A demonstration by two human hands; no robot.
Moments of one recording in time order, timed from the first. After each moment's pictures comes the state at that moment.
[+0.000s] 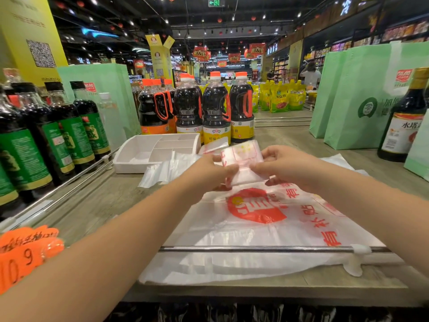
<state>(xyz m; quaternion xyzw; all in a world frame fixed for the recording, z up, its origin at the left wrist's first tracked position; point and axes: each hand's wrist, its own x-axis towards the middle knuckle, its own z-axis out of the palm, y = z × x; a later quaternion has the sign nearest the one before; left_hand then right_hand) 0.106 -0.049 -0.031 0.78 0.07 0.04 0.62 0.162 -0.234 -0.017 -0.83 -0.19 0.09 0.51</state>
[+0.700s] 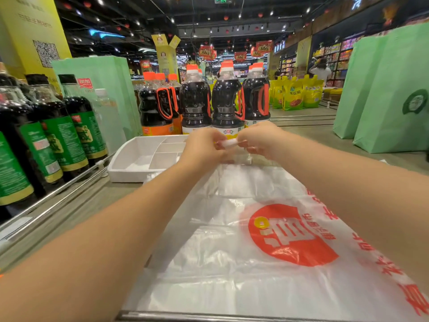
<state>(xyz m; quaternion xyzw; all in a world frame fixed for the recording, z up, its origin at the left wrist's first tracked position) 0.198 0.012 -0.024 0.90 0.02 0.27 0.34 0.301 -0.115 -0.011 -0.80 -0.10 0.05 0.59</state>
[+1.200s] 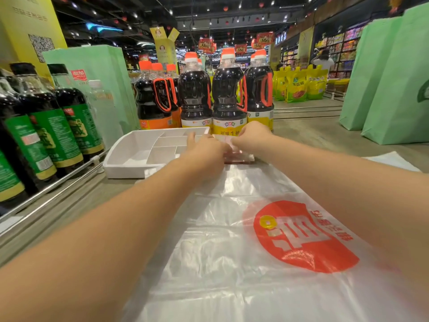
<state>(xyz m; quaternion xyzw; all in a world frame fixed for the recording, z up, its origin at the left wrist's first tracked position) 0.229 0.022 -0.046 0.99 0.02 0.12 -0.06 0.316 -0.092 -0.033 -0.95 -0.16 -0.08 0.27</state>
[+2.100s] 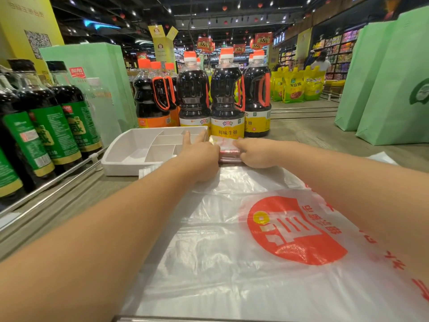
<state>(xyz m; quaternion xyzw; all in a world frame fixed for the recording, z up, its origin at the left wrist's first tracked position) 0.222 0.022 -0.048 0.99 0.04 0.06 -0.12 0.302 -0.124 -0.040 -0.95 -0.32 0.02 0.04</state>
